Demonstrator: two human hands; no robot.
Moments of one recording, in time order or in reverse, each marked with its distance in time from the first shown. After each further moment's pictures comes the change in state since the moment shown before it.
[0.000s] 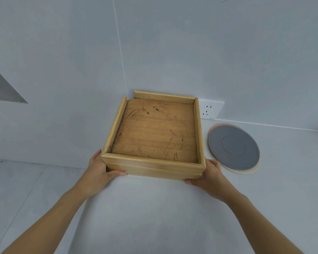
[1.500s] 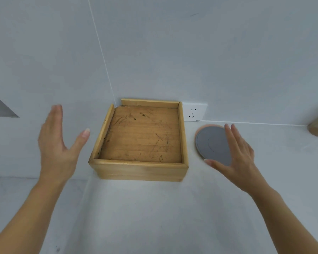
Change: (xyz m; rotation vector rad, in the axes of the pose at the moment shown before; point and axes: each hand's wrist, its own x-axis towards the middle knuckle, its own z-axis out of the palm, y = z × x) left_hand -0.017 0.068 -0.059 -0.008 0.649 0.370; right_hand -0.031 0.034 -0.063 -0.186 0.481 -0.121
